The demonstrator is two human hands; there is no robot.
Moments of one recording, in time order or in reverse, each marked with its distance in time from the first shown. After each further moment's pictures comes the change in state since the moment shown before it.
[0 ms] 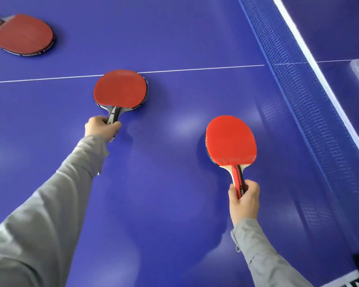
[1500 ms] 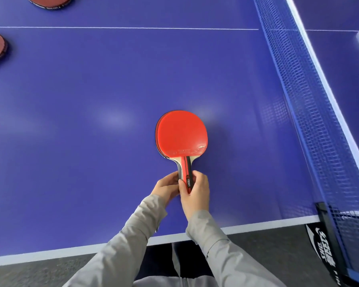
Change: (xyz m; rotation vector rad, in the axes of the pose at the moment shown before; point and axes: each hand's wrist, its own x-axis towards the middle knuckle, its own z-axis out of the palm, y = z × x) left_hand -0.379 -0.100 0.171 -0.763 -0.633 -0.181; right_hand -0.140 0.082 -0.066 0.040 -0.412 -0.176
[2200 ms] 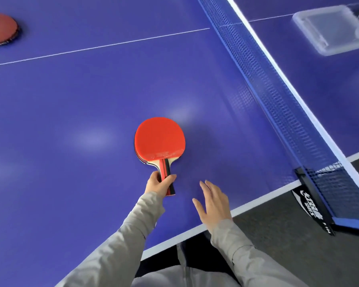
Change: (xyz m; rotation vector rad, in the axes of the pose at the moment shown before) left_hand 0.012 0.028 -0.001 0.407 0.212 -0.042; right_hand -0.034 0.048 -0.046 -0.548 -0.135 -0.082
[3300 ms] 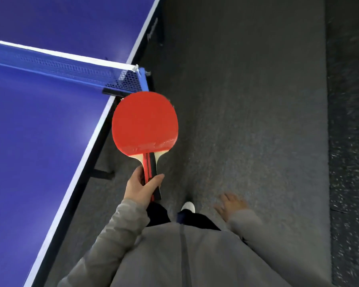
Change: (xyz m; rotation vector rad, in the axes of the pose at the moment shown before) left_hand -0.316 -0.142 0.221 0.668 -0.655 0.374; right_hand -0.441 0.242 0.127 0.421 -0.378 0.881
